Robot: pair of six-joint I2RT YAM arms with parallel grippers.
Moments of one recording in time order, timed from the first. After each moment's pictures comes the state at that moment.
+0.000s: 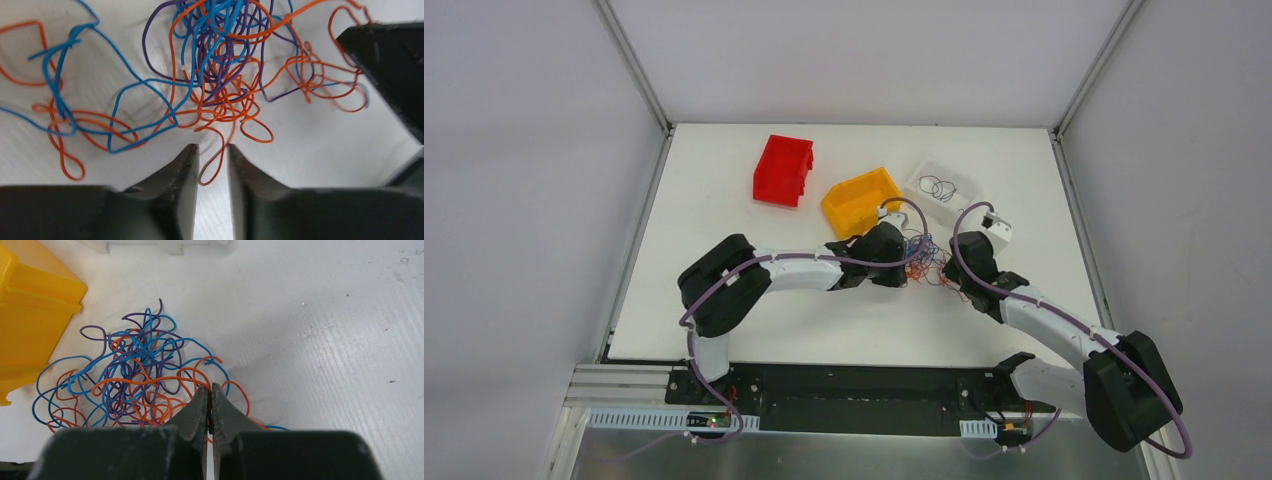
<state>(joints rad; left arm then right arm) -0.98 1.85 1.10 0.01 -0.07 -0.68 0.52 1.12 0.49 -0.15 0.47 0.84</state>
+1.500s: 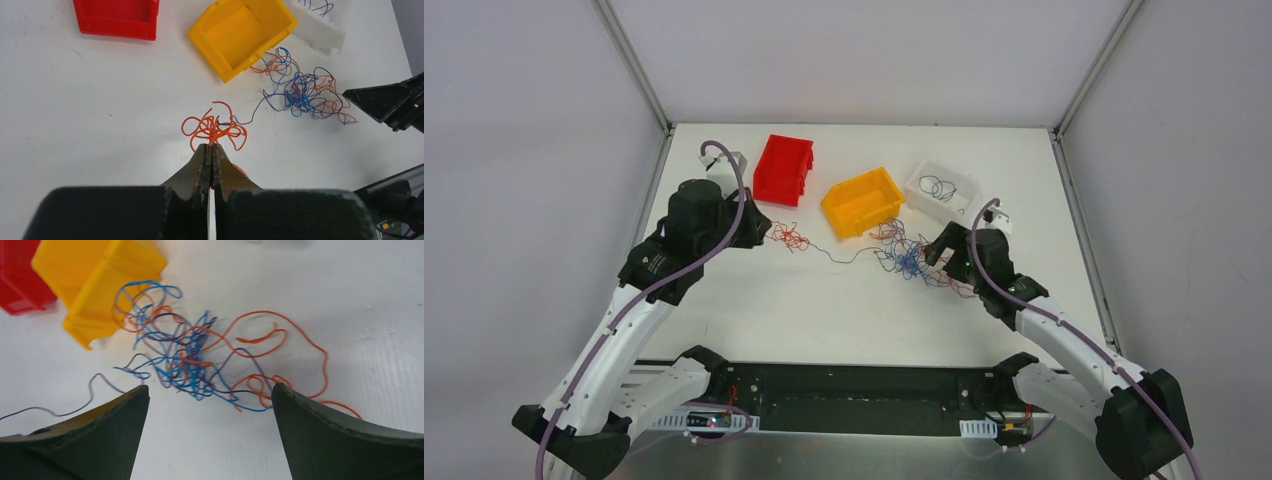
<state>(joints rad) -0.45 0.88 1.11 -0.70 -0.07 -0.37 0.48 0.94 0.48 -0.18 0.25 0.78</state>
